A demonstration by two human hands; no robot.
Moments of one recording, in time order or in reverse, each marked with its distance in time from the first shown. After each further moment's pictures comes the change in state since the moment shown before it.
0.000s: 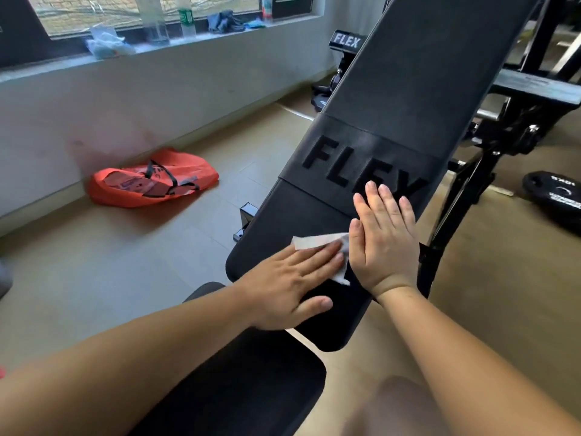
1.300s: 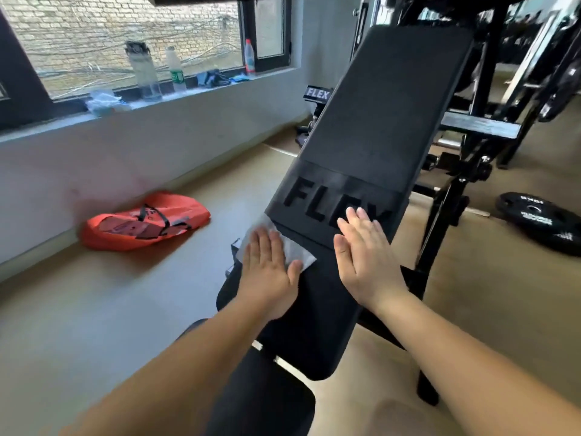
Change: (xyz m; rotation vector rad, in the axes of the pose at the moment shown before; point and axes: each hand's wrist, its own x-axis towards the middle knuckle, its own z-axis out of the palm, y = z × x) left_hand 0.048 -0.001 -0.017 -0.224 0.098 -0.702; right_hand 0.021 0.008 -0.039 0.243 -0.307 0.120
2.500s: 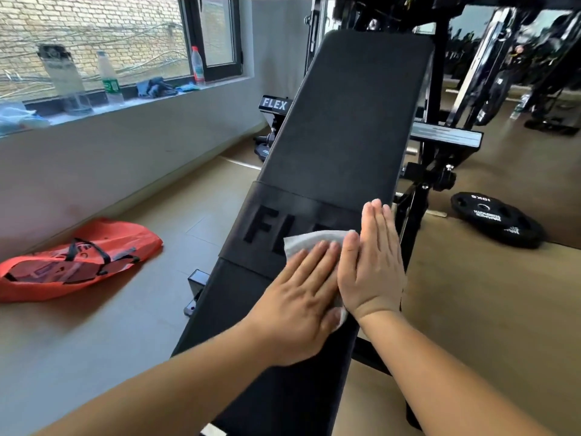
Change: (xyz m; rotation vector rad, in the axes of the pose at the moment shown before) left_hand 0.052 0.051 -0.003 0.219 0.180 0.850; right_hand 0.058 0.039 0.020 -0.091 0.465 0.272
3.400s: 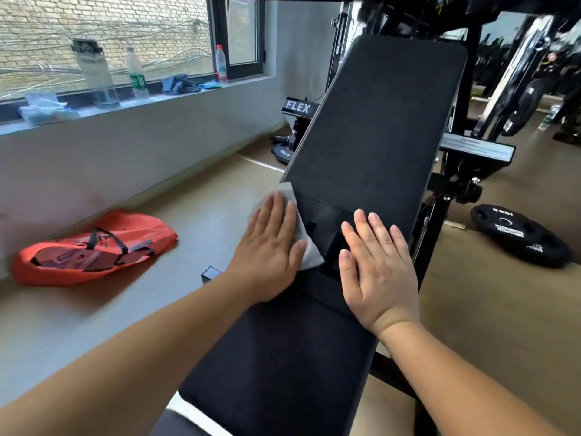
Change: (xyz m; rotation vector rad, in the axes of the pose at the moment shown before) left_hand 0.024 -0.094 -0.013 -0.041 0.037 -0.467; right_hand 0.005 0.000 0.001 -0.181 -0.098 -0.363
